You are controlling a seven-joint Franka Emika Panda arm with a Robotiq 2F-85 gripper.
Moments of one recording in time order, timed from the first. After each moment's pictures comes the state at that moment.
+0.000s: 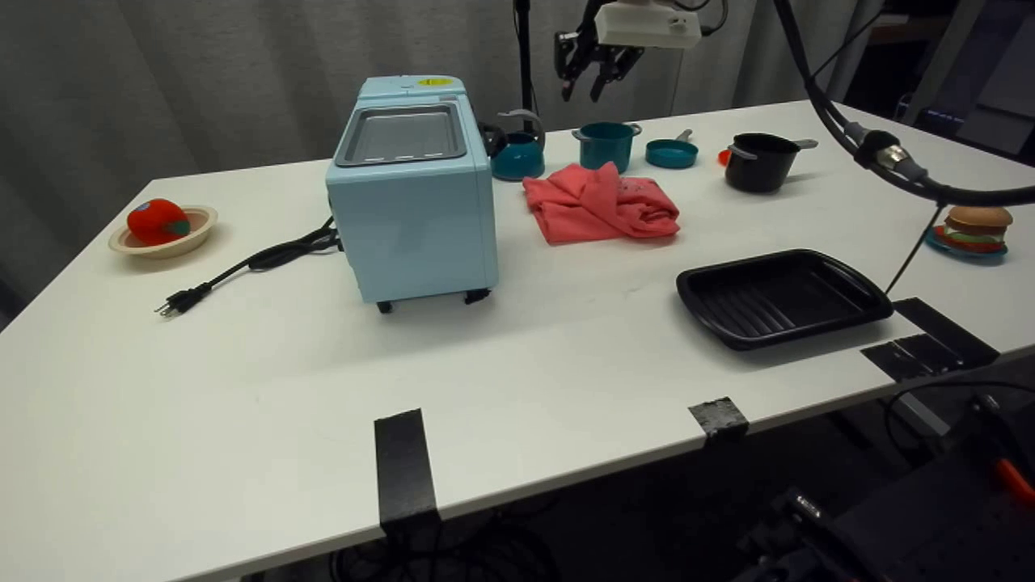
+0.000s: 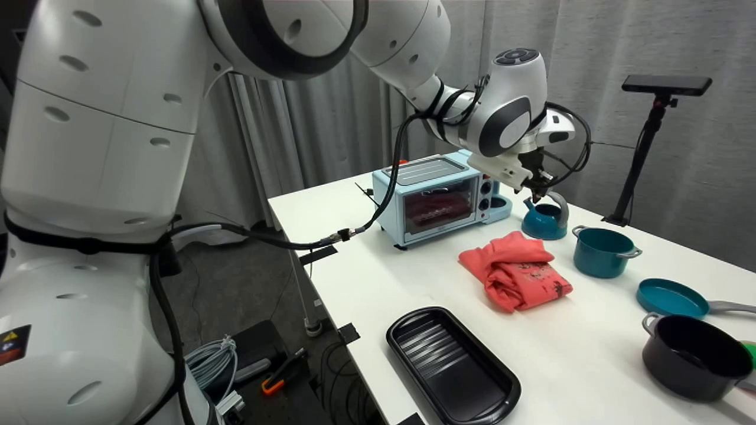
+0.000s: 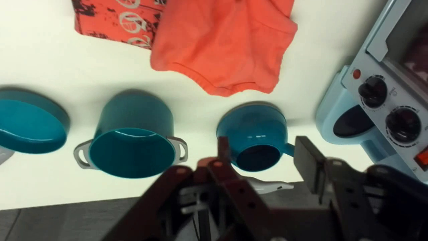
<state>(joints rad) -0.03 0.53 0.05 -1.69 0.09 2.72 0.05</state>
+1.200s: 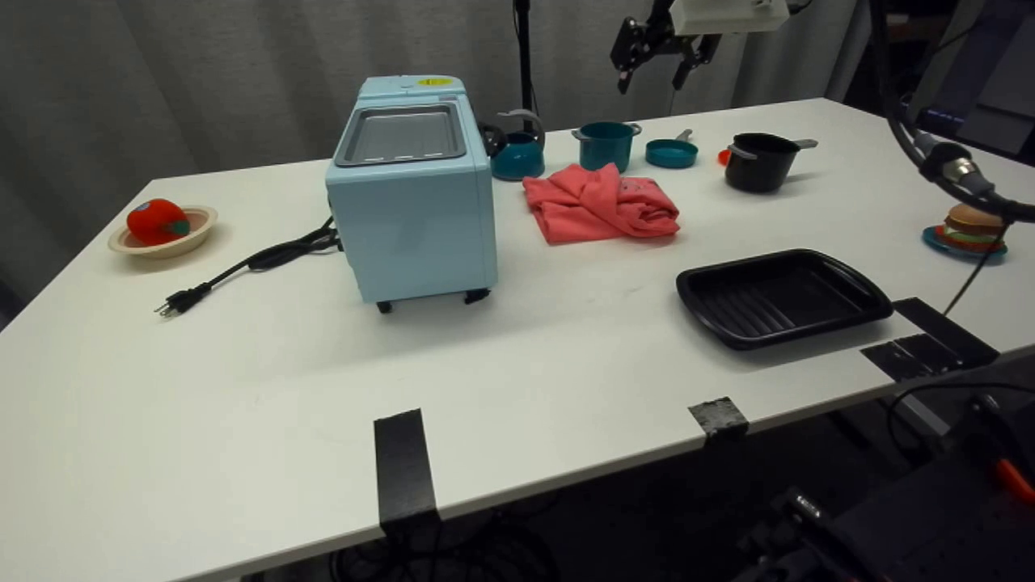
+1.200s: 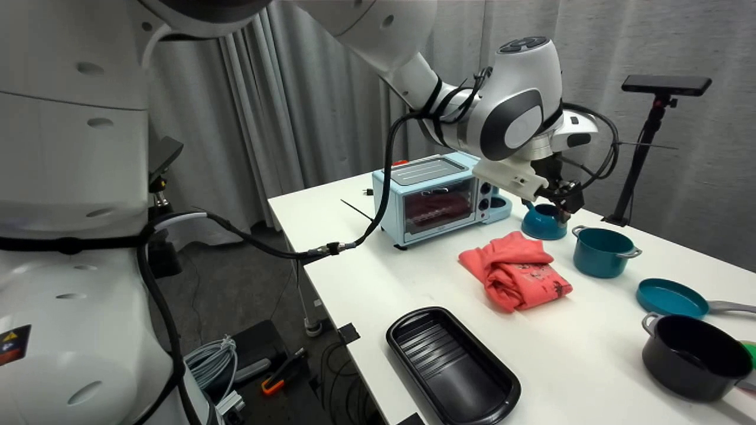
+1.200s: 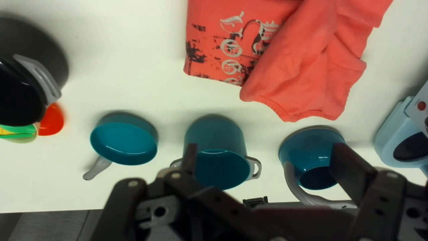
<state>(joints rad) -0.03 0.34 -0.06 -1.94 0.03 2.72 0.05</state>
